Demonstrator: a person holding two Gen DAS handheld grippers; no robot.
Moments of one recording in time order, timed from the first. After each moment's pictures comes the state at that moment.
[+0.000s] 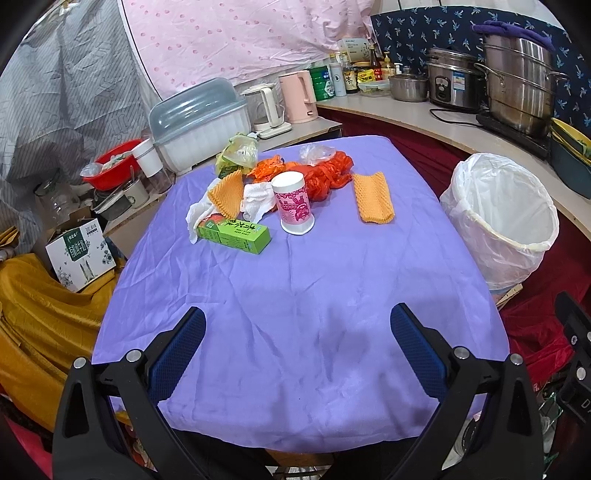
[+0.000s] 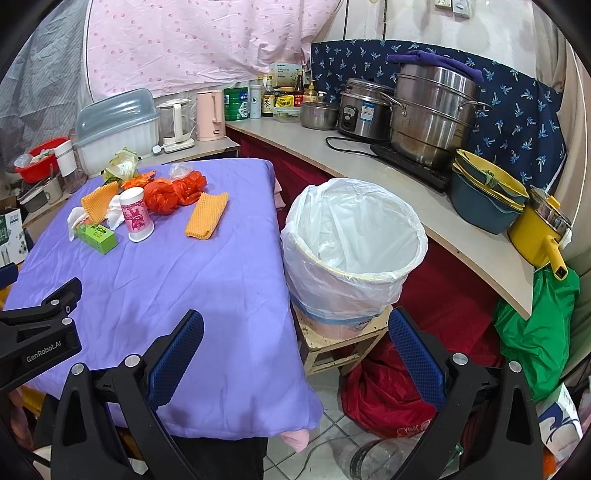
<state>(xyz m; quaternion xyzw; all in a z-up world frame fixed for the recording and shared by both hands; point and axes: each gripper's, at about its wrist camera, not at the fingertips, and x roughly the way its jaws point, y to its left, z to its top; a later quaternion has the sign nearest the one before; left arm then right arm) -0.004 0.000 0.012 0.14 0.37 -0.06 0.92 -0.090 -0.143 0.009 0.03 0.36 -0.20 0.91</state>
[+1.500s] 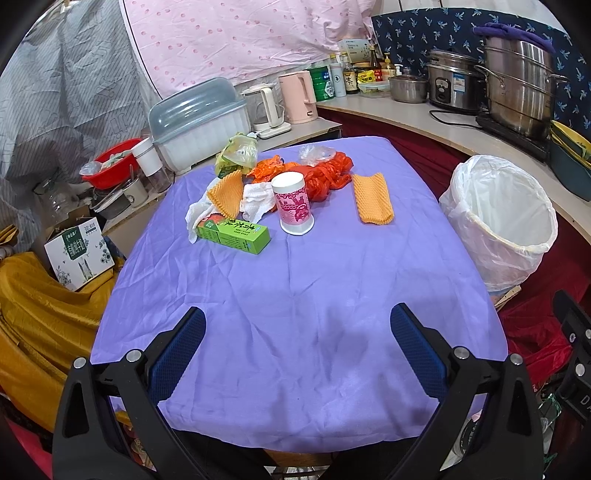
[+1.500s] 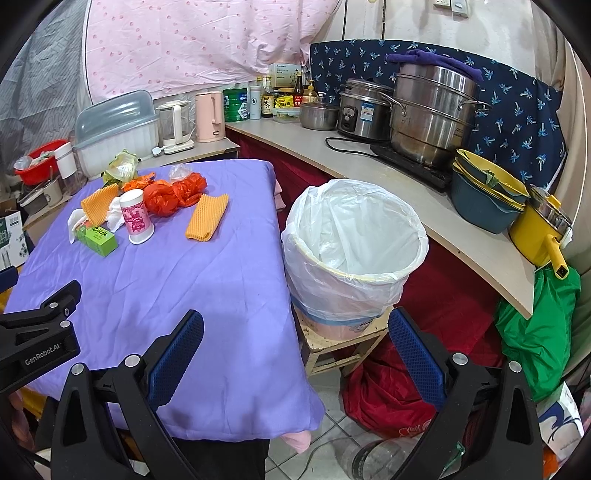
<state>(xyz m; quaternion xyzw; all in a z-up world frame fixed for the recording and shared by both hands) -0.005 0.002 0.011 0.14 0.37 -0.06 0.92 -0.090 -0.145 0.010 0.03 0.36 -0.20 0.91</state>
